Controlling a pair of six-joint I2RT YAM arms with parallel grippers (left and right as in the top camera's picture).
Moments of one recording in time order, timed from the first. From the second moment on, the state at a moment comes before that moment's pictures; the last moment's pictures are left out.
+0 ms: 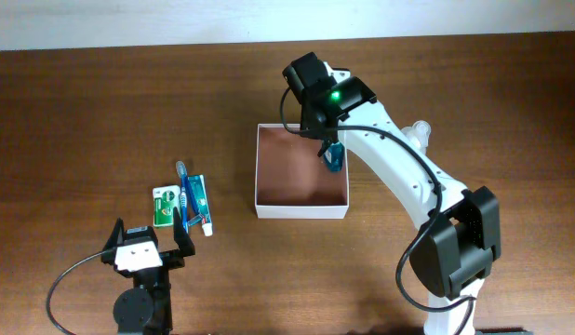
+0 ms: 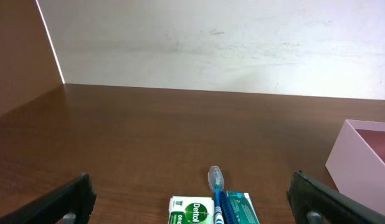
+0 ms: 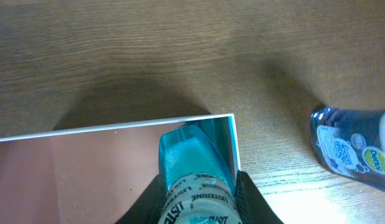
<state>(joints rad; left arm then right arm) -0.04 0.01 0.01 -0.06 -0.21 -0.01 0.51 2.02 1.83 -1.04 0.33 0.61</state>
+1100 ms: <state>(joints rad) -0.04 0.01 0.01 -0.06 -0.21 -0.01 0.47 1.85 2.08 -1.31 0.39 0.46</state>
